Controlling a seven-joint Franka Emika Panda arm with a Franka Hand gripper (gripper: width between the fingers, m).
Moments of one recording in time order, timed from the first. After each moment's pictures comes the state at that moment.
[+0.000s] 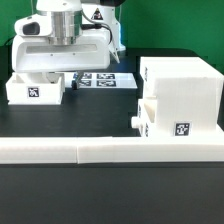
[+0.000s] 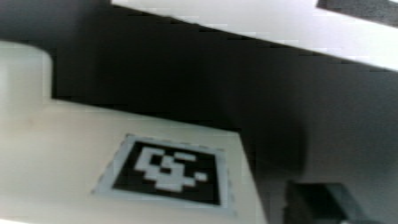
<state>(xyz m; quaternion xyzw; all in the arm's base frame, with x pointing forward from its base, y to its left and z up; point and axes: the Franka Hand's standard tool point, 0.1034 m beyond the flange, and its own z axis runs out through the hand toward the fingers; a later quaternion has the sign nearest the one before) 0.386 -0.091 0.004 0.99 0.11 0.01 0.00</state>
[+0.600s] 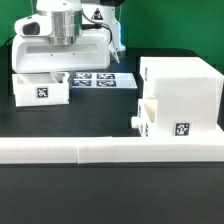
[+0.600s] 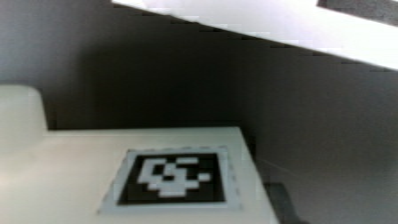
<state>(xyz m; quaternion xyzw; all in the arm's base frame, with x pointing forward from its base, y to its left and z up) 0.387 -0.090 0.004 0.99 0.11 0.01 0.00</state>
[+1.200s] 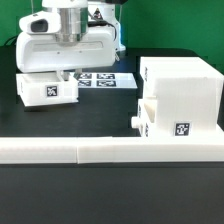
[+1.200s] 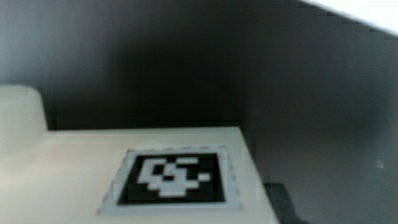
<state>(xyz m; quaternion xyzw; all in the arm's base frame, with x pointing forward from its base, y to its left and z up) 0.411 -0.072 0.020 0.99 0.17 0.01 0.00</state>
